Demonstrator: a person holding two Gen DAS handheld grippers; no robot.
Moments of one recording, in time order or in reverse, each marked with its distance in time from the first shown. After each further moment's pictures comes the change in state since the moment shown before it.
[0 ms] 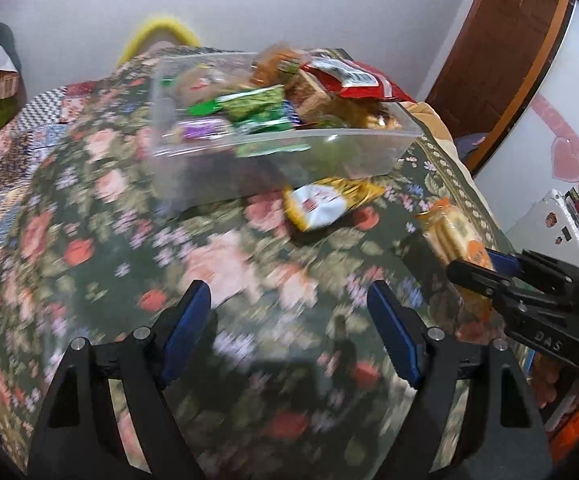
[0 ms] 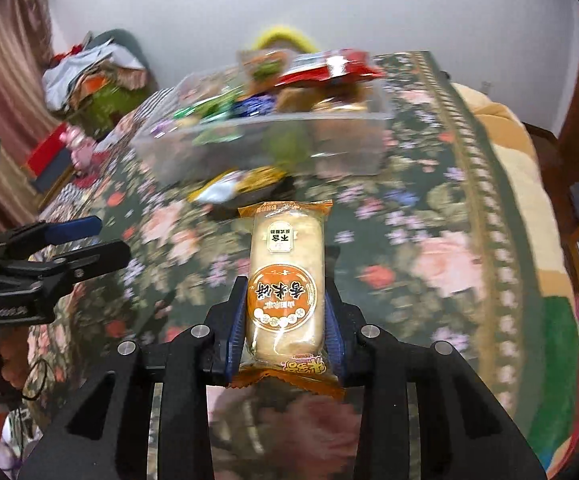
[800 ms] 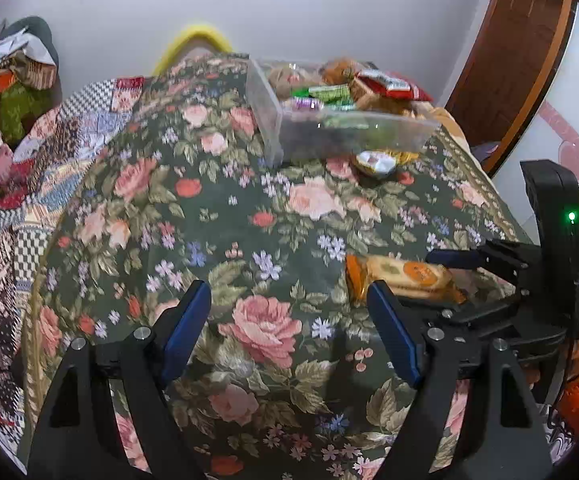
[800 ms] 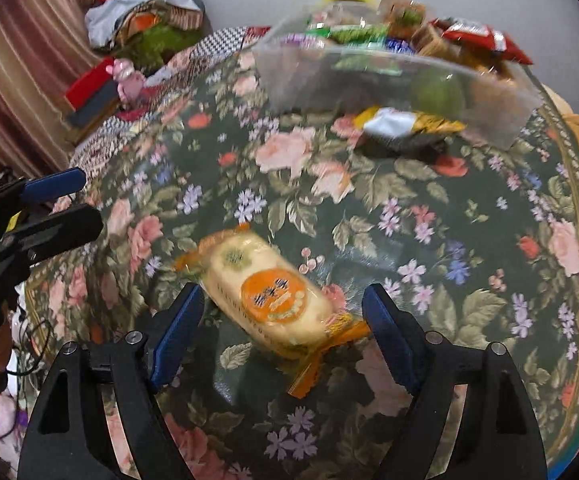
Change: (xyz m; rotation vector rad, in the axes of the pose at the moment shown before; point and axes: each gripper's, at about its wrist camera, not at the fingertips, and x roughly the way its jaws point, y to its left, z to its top) left arm -0.087 0.063 -0.083 -0.036 -0.053 0.080; right arm 0.047 0.116 -0.032 -0.165 0.188 0.115
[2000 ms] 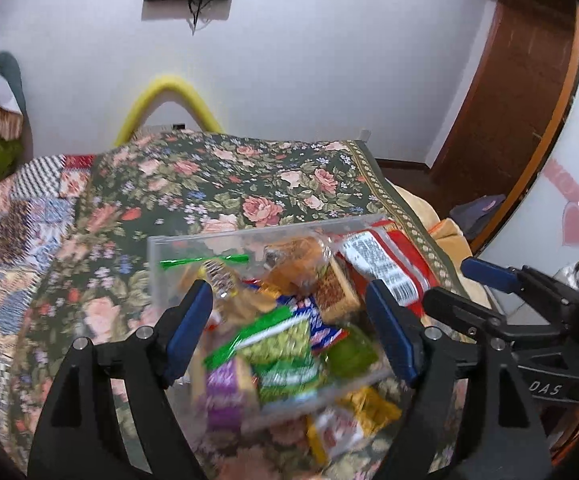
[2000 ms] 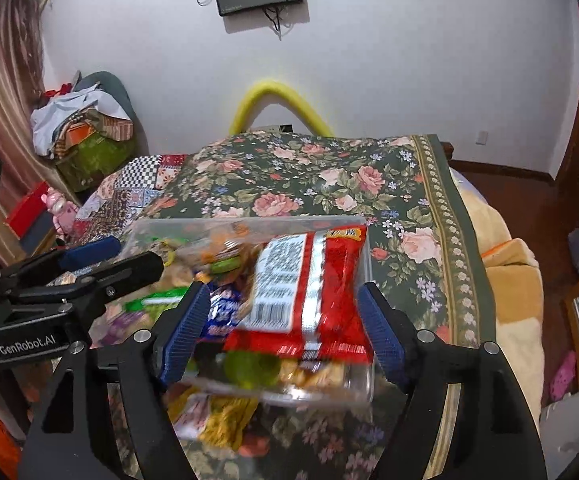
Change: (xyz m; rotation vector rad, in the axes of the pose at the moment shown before) left arm 0.089 -0.053 0.222 0.011 -0.163 -0.038; right arm -0.075 -0.129 0.153 0.122 -0.321 -0.145
